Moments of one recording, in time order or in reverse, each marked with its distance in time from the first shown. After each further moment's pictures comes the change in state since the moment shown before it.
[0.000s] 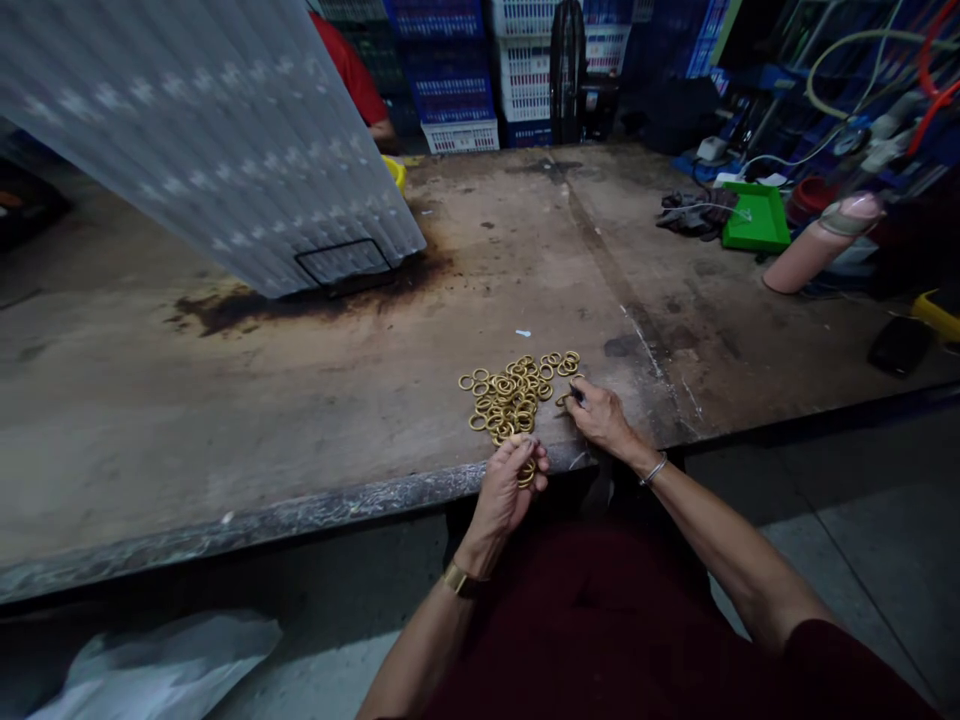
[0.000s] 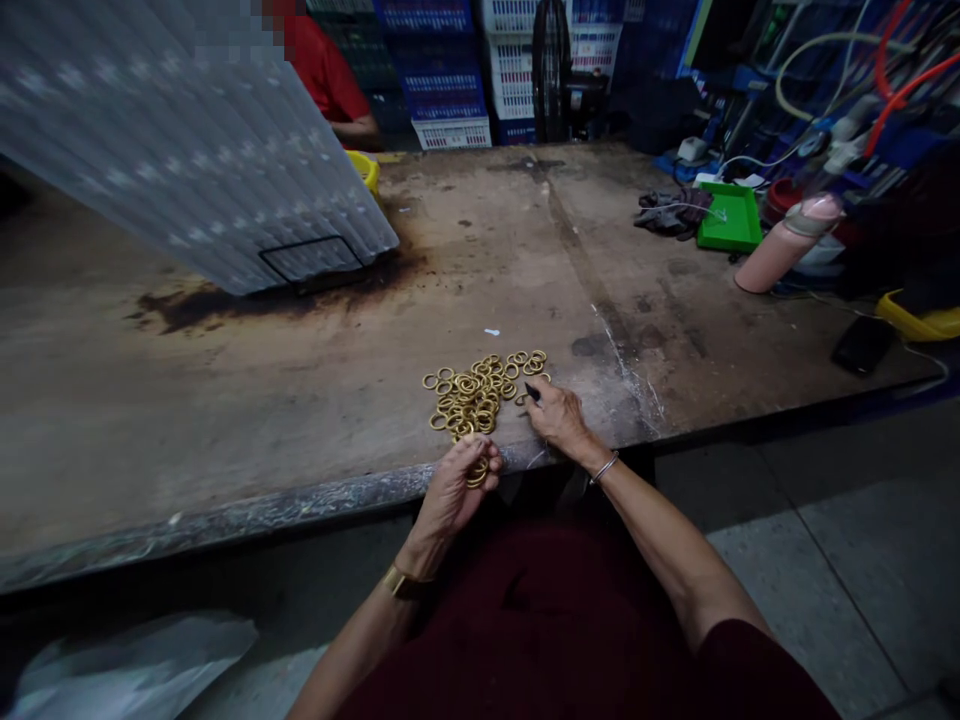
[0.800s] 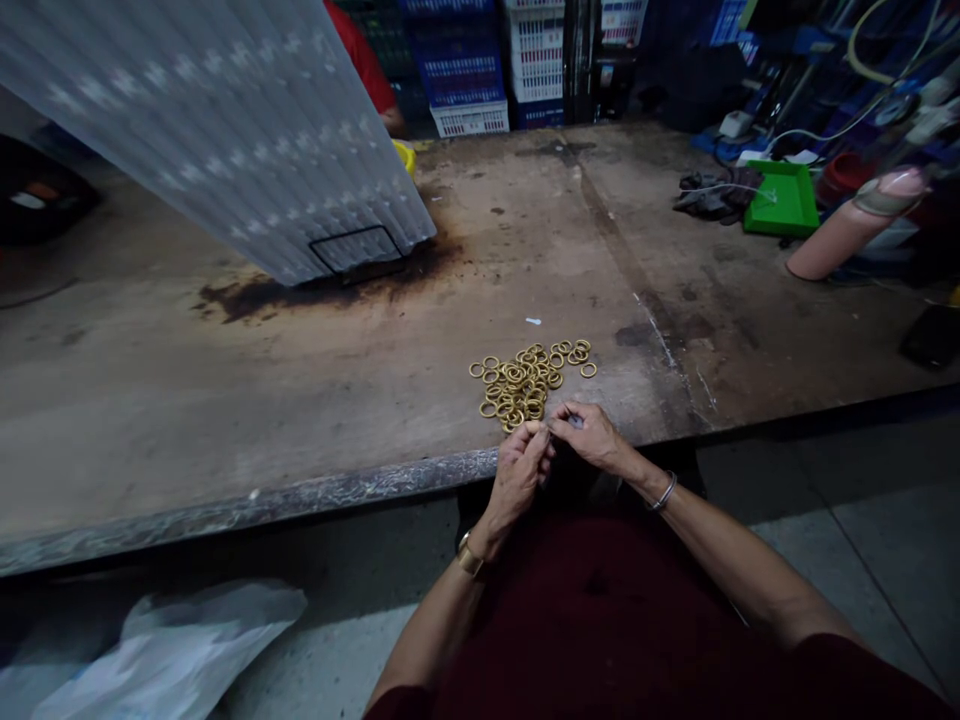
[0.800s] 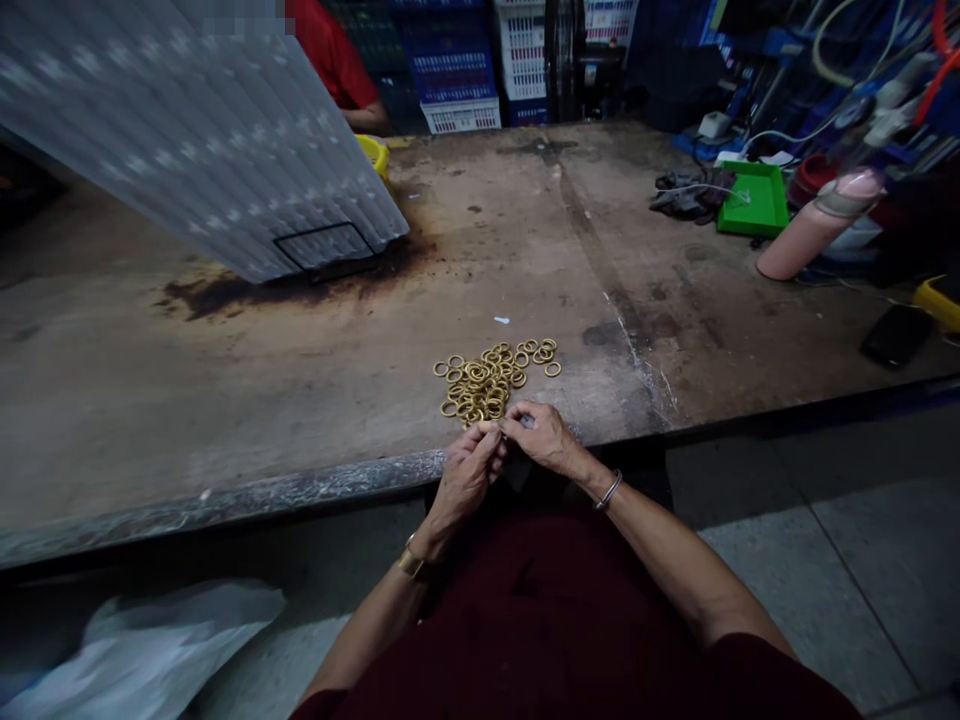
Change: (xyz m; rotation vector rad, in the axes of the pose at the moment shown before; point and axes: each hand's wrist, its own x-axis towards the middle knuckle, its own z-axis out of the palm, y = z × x) left_hand 0.000 -0.003 -0.006 0.445 -0.004 0.116; right_hand -0.033 -0.032 0.008 0.702 -0.209 -0.011
